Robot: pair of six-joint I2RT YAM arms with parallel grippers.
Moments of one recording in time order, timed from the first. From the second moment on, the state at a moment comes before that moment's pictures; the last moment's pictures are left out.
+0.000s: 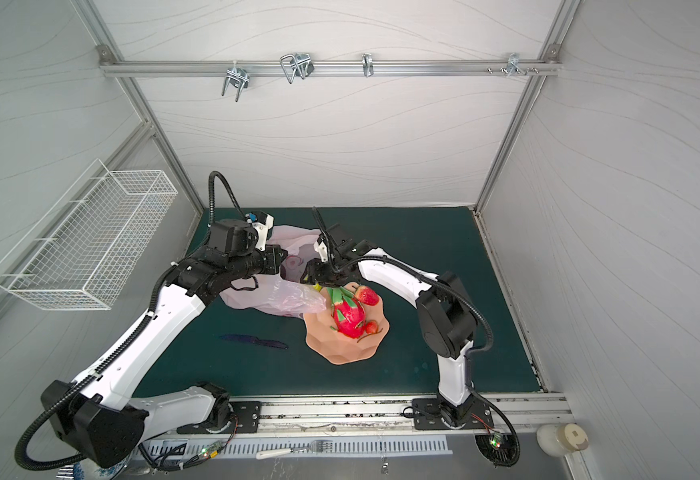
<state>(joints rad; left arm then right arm) -0.37 1.20 1.20 -0.65 0.18 -0.35 0.80 1.92 1.54 -0.54 -0.47 0.69</state>
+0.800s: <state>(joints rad) -0.37 1.19 1.12 -0.62 0.18 -0.36 0.85 2.11 1.65 -0.38 -0.49 1.08</state>
